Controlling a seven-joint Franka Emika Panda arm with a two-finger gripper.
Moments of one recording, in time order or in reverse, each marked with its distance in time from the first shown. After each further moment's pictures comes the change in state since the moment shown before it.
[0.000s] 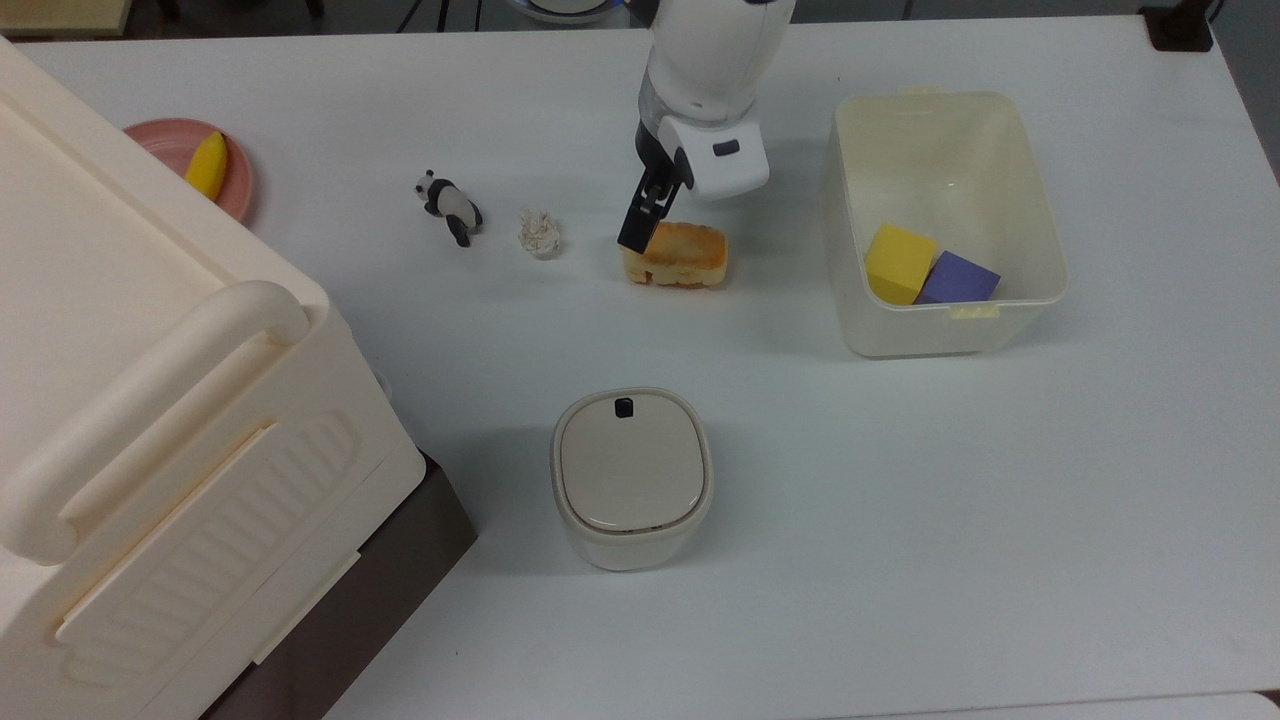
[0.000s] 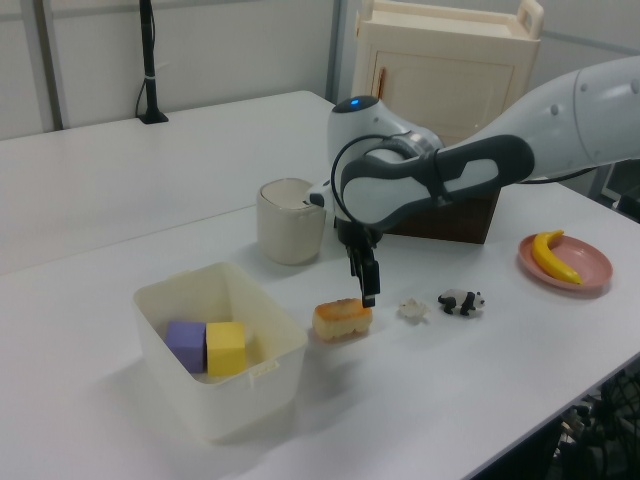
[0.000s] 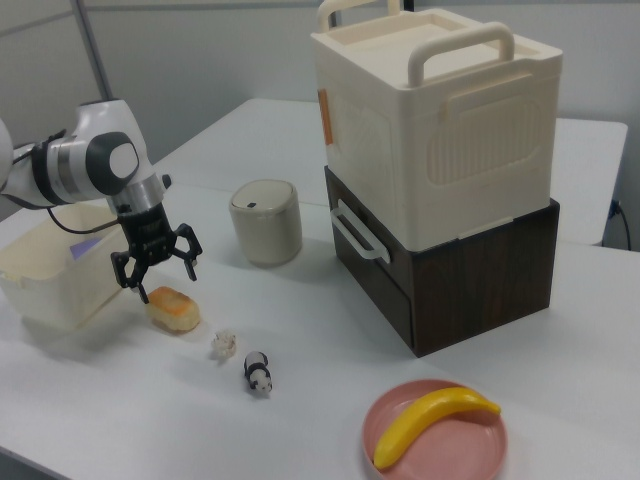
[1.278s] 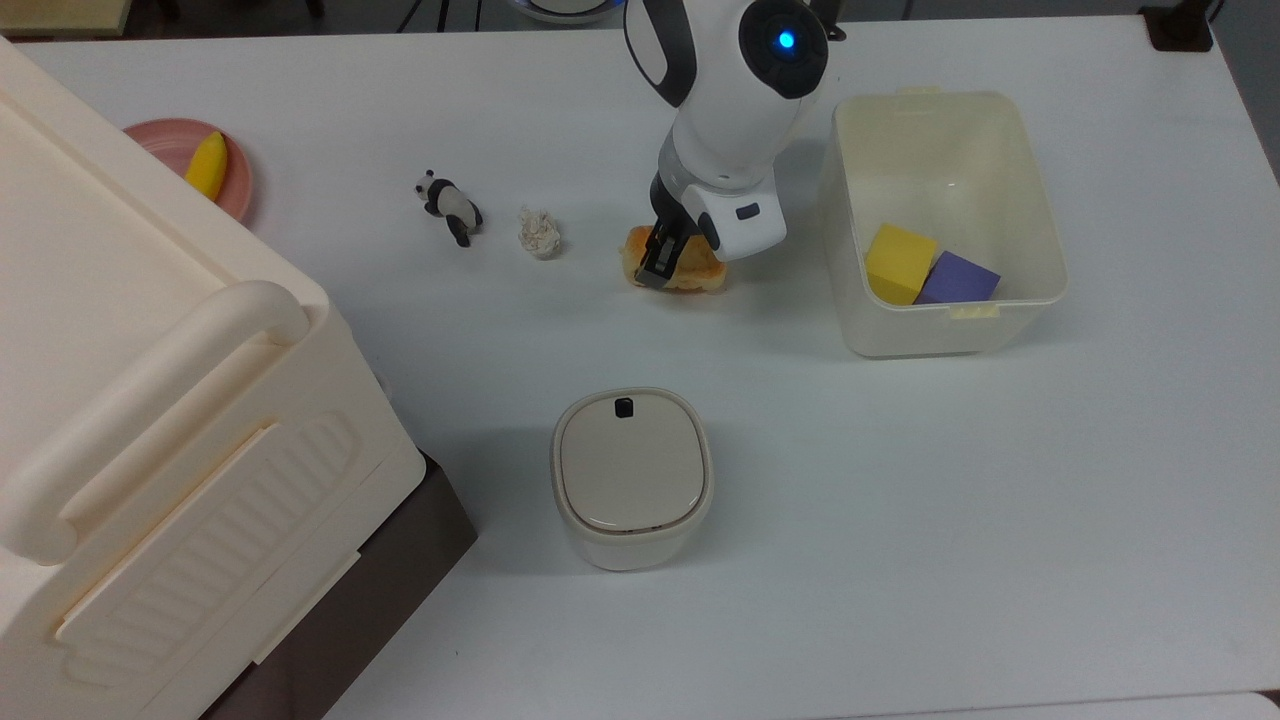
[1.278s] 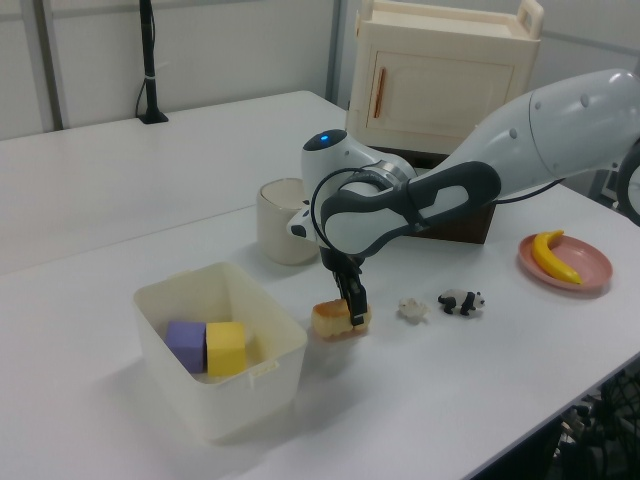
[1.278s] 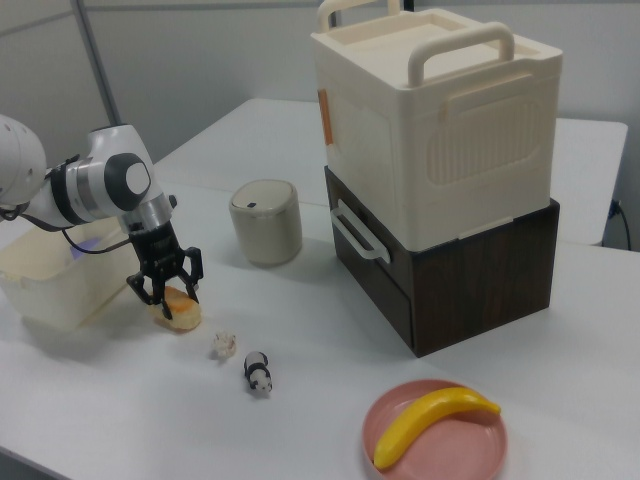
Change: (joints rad) arm 0.032 0.144 0.000 0.066 -0.111 0.012 0.009
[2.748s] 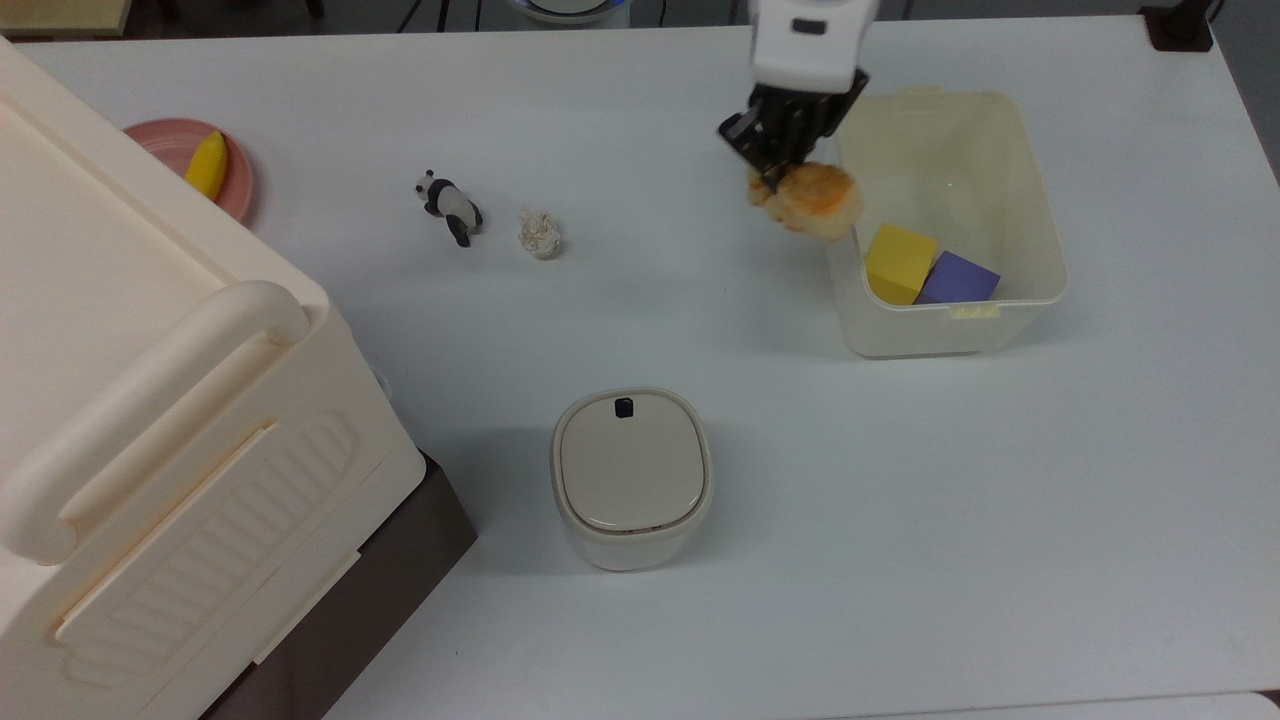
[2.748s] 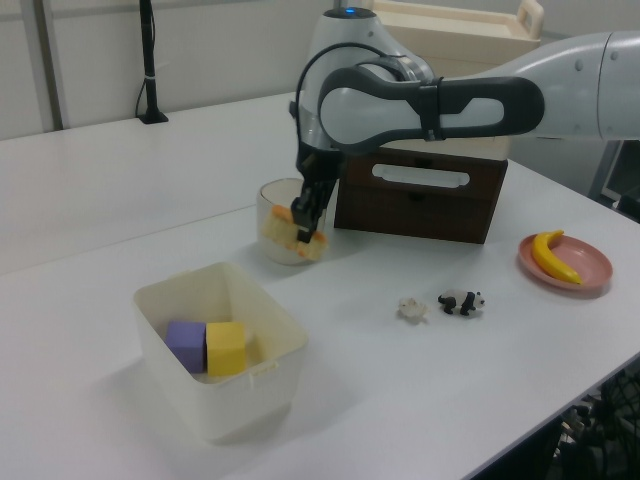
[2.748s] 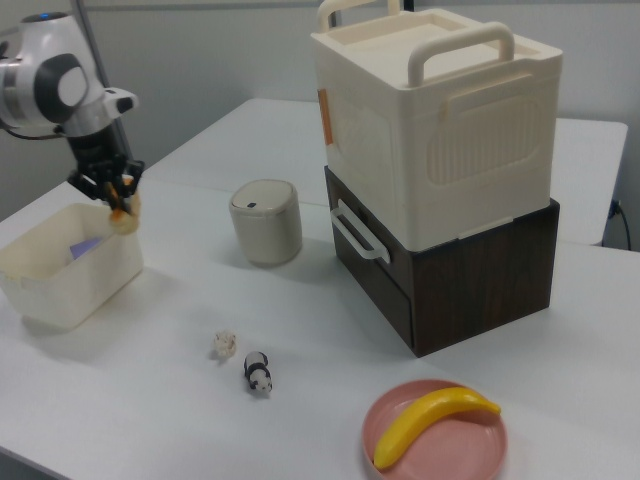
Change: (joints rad) arm 0.060 -0.176 0.021 0.189 0.272 -0.082 0.591
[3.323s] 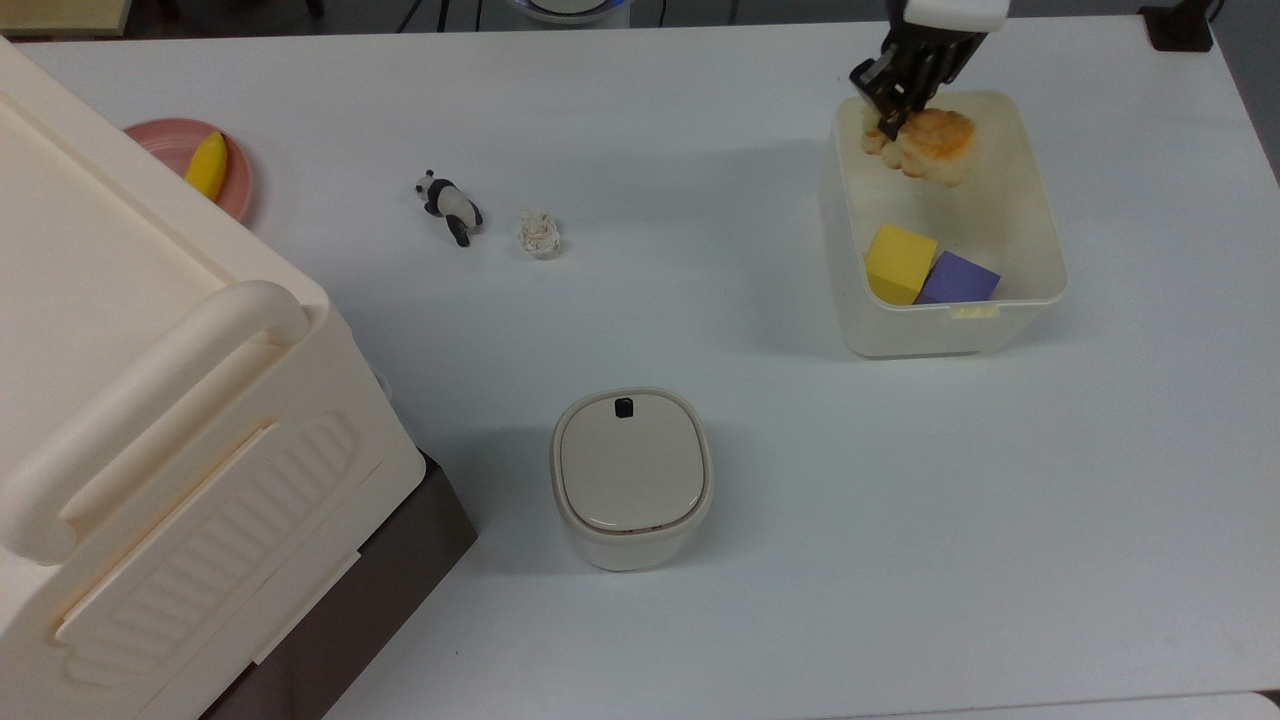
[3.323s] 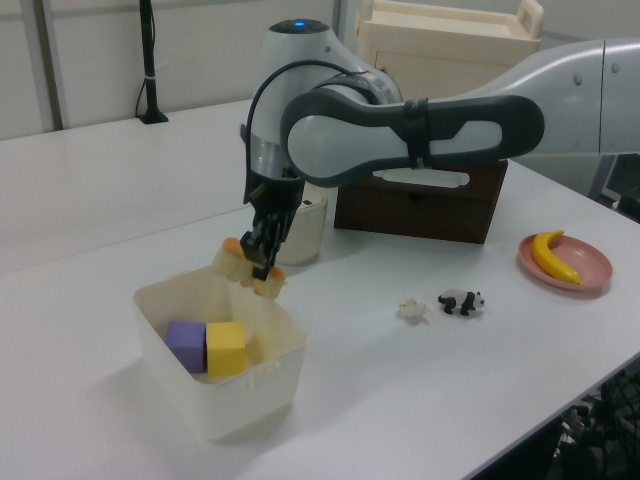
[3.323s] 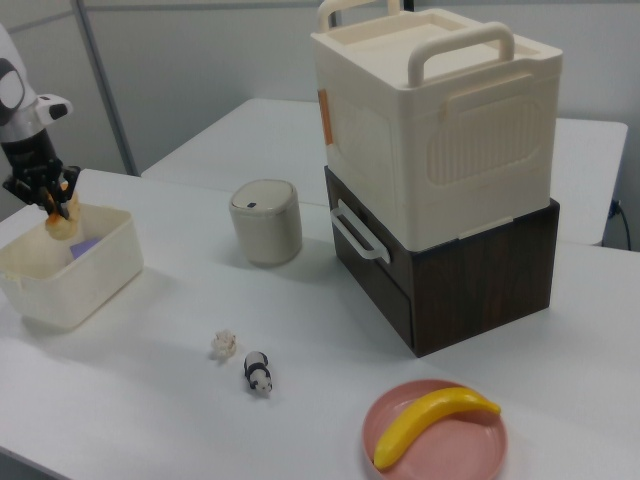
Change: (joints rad) arm 0.181 -0.004 0.009 -0.002 0.003 -0.012 0.174
